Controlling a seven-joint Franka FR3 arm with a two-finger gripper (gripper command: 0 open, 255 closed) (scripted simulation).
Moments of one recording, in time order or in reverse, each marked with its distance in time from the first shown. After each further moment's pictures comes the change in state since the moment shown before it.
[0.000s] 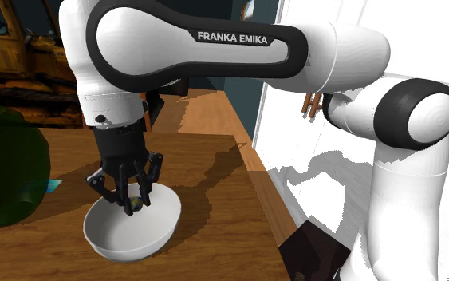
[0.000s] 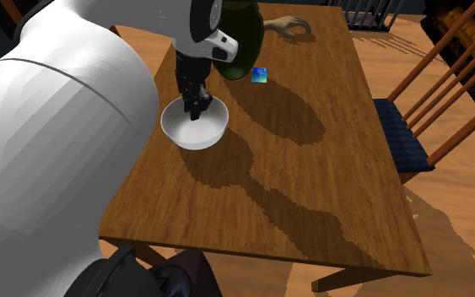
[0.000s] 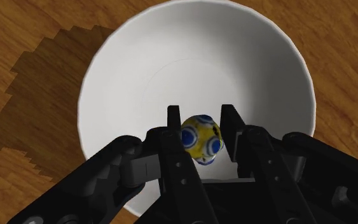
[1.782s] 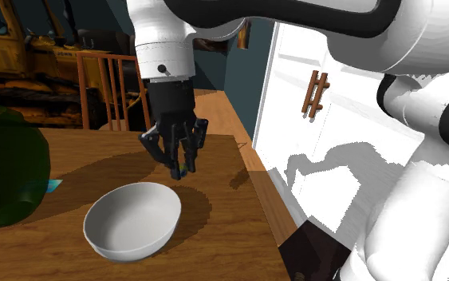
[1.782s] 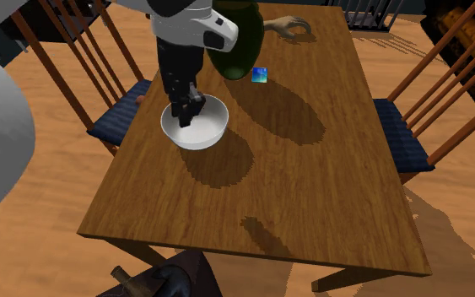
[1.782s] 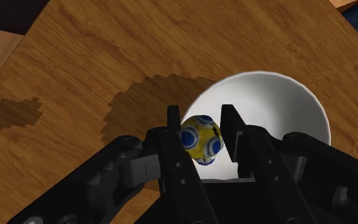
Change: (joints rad) arm -0.108 -0.297 -0.054 -0.120 0.150 -0.141 -0.141
